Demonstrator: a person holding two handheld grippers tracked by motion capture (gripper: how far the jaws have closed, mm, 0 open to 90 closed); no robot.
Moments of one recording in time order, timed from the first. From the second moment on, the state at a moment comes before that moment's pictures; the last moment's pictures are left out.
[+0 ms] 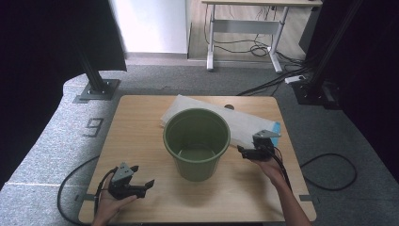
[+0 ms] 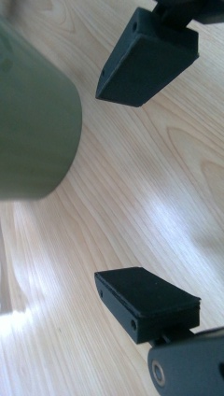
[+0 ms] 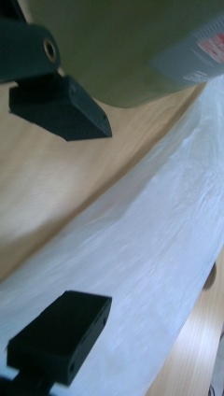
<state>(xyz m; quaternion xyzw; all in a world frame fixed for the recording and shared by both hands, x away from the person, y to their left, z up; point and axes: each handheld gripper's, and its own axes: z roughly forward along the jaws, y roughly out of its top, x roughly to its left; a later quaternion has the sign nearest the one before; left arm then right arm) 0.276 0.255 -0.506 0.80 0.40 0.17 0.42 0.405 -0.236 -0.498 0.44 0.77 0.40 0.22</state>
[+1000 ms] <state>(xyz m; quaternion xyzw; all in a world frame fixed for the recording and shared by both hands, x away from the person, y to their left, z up) 0.279 0.264 -0.519 0.80 0.44 0.16 0.38 0.419 -0.226 -0.541 0.47 0.79 0.34 0.20</state>
